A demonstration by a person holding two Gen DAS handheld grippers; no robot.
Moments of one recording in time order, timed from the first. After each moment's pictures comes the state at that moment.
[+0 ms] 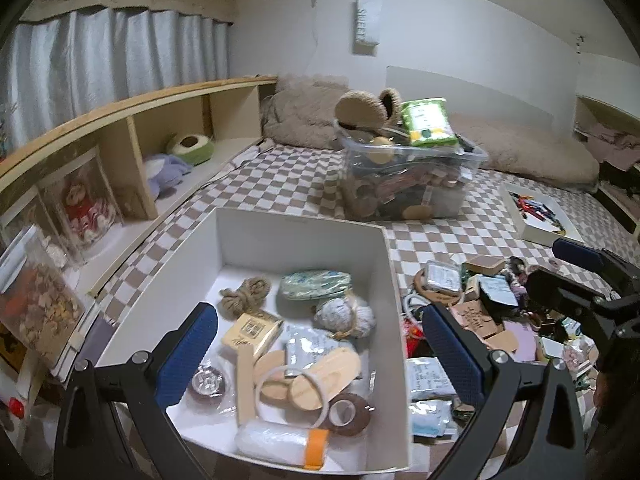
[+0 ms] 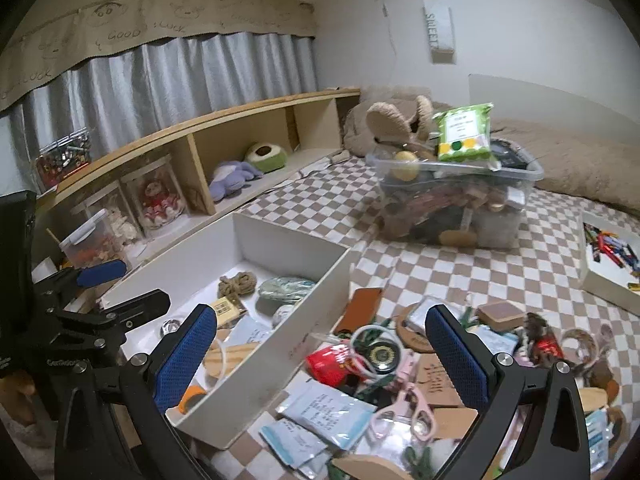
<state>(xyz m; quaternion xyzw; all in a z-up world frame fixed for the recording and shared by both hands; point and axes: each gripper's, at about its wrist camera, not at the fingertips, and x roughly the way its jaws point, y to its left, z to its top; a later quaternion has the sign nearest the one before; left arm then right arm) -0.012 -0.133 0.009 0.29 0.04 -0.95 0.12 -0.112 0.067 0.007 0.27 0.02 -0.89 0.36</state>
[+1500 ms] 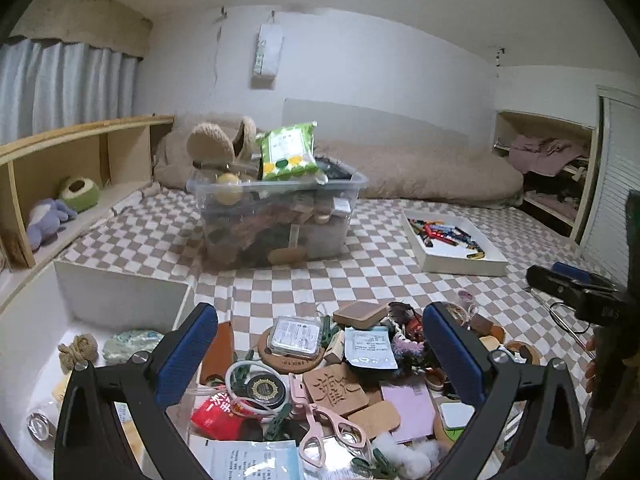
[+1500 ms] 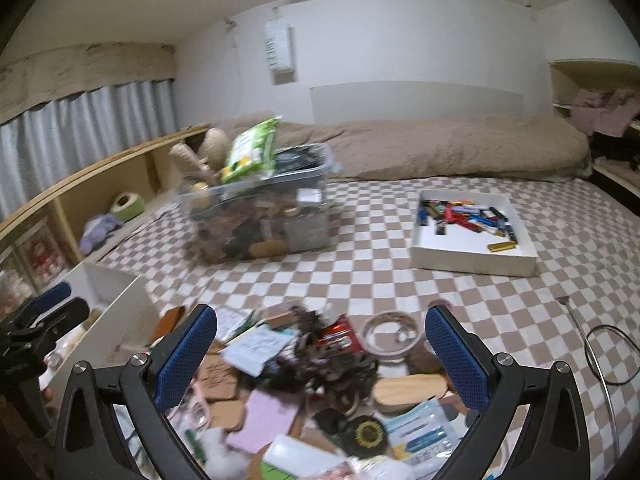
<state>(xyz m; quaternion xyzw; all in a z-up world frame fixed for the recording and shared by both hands) -0.105 0.002 -0.011 0.23 0.05 -0.97 -0.01 -0.180 0.274 -0.017 0.25 -0.04 -0.96 0.15</state>
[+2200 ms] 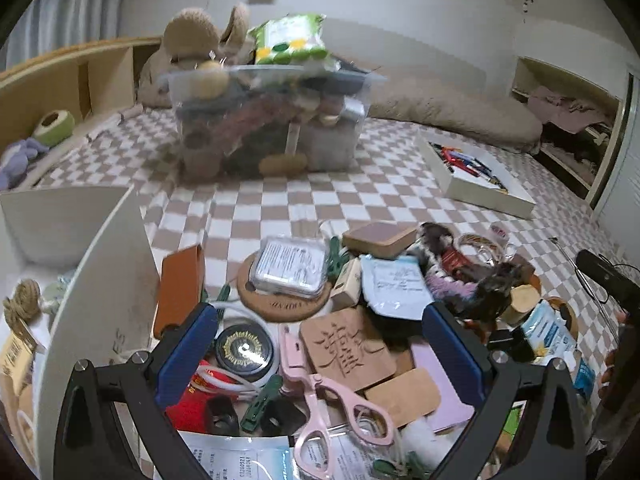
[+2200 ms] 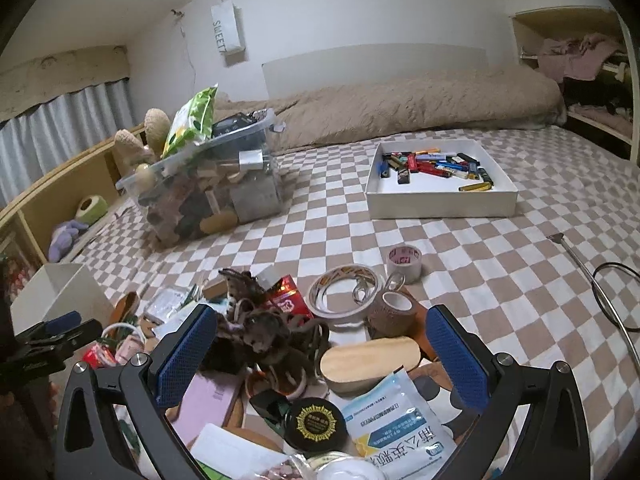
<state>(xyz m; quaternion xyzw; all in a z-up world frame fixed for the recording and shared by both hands) -0.173 -0.003 -0.103 0.36 0.07 -0.93 -0.02 -0.205 0.309 -0.087 0.30 -0.07 -0.94 0.12</state>
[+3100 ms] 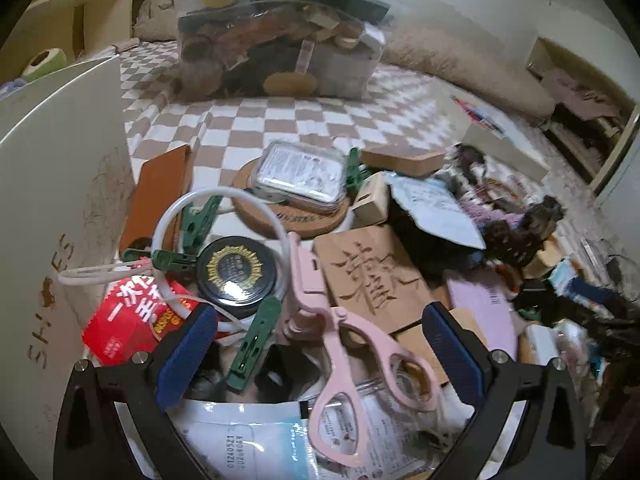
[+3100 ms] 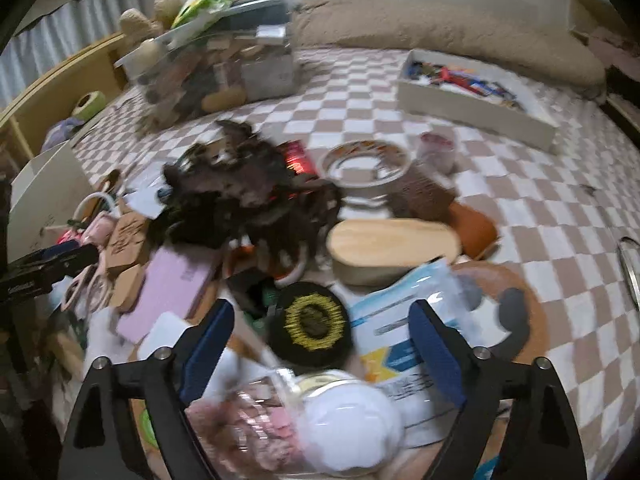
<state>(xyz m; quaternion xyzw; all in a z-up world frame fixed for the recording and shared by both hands) -0.178 -0.013 -0.159 0.43 0.10 -0.89 -0.04 -0.204 0.280 -0.154 0.46 0.01 -0.88 0.16</state>
